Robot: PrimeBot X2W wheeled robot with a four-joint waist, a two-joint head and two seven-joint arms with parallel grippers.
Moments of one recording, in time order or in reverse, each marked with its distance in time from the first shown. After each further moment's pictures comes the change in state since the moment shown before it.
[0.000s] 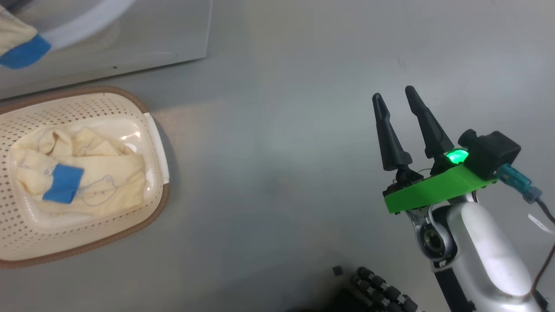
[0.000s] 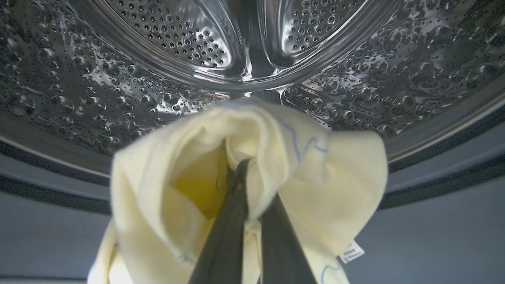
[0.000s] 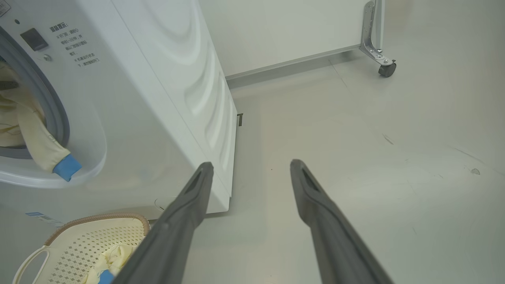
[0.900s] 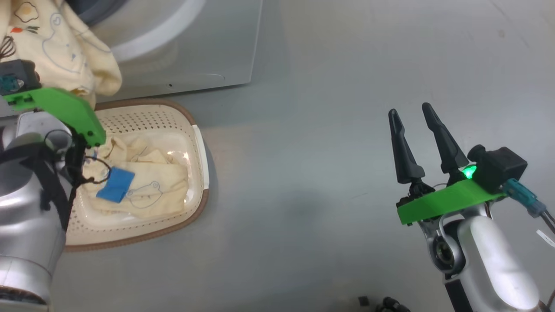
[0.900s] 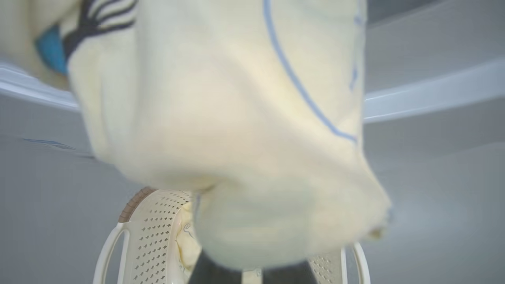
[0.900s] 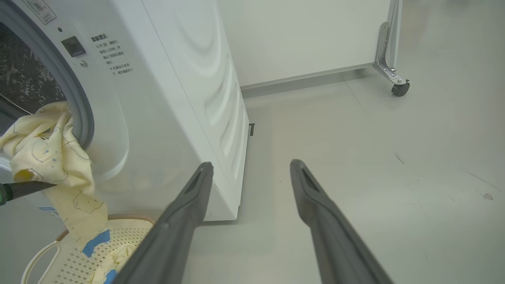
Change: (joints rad) left arm 0.180 -0.383 -0.026 0.650 -0.092 -0.212 -0.426; right arm 0.055 0.000 -0.072 0.022 -0.083 0.000 0.000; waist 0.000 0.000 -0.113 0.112
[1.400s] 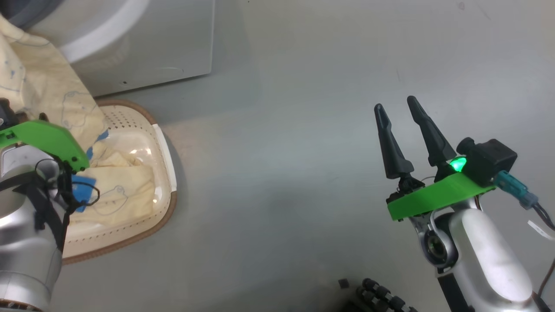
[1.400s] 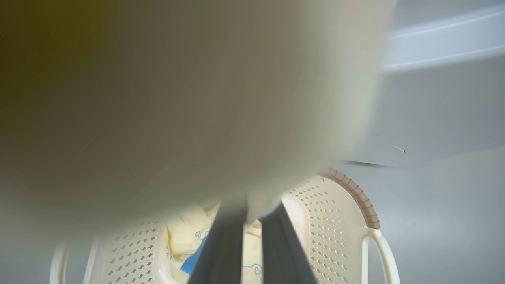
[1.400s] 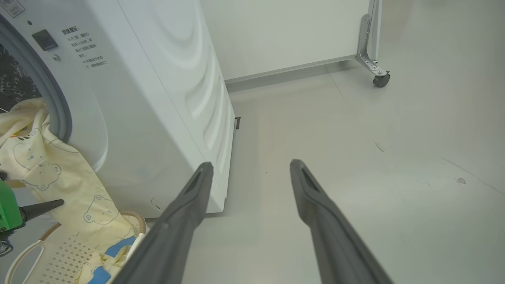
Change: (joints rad) left arm 0.046 0.007 0.073 0.114 -0.022 0.086 -0.153; right arm -0.034 0.000 0.053 0.006 0.032 0.000 0.000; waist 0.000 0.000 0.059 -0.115
